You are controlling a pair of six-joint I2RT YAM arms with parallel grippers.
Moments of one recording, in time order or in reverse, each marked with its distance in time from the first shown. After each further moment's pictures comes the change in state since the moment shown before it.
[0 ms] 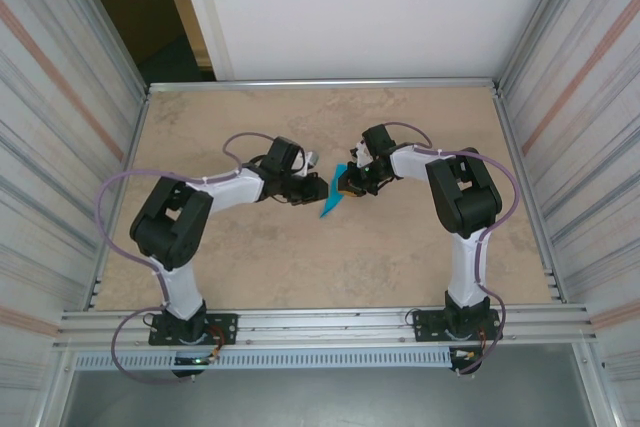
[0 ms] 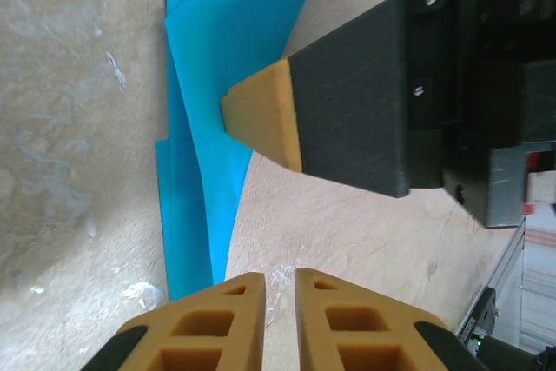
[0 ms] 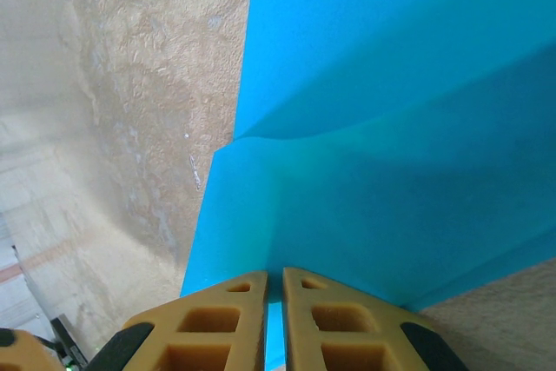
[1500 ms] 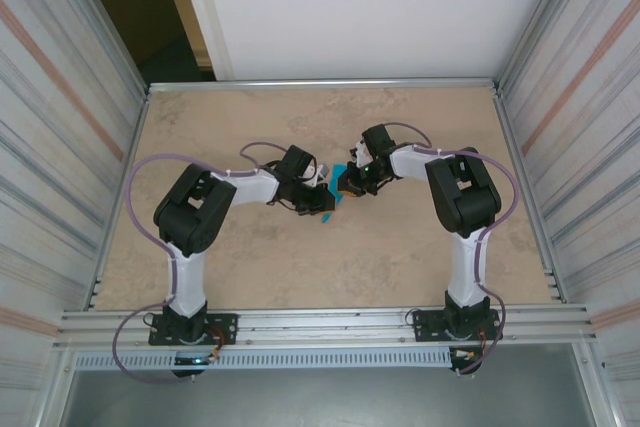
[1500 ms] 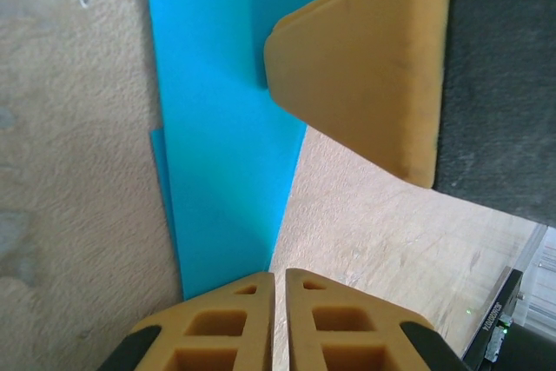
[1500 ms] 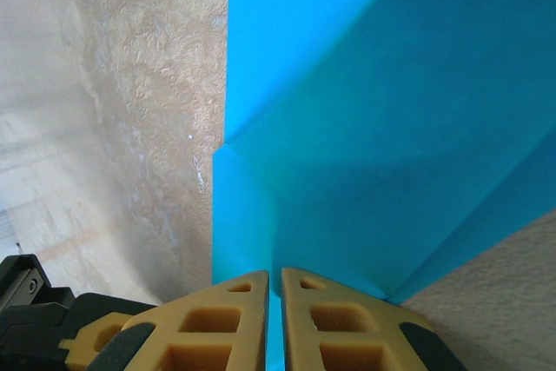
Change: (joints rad) left arm -0.039 0.145 0.059 -0.033 0.032 0.000; right arm 0.000 0.005 0.003 0.001 -0.008 0.000
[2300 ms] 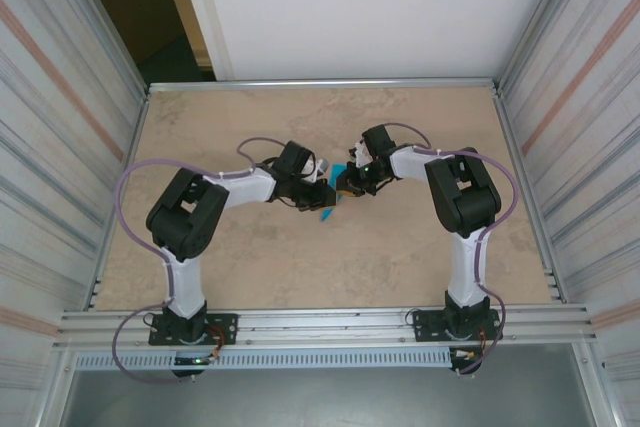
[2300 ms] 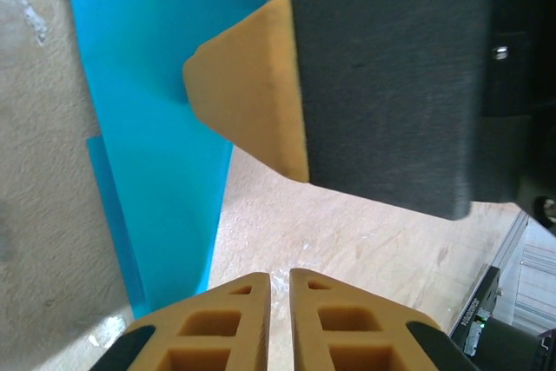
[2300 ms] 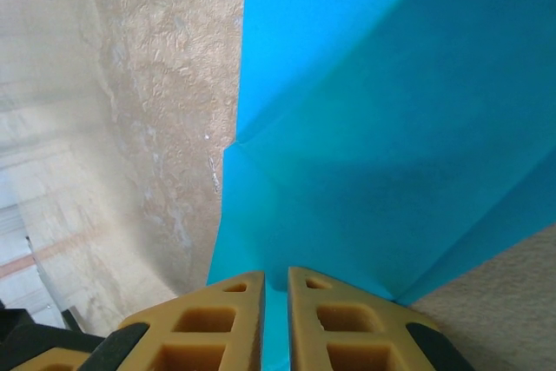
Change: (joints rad) left arm 0.001 -0.054 -0.004 0.003 0.000 -0.004; right arm 0.000 -0.002 -0.011 0.036 -0.029 0.001
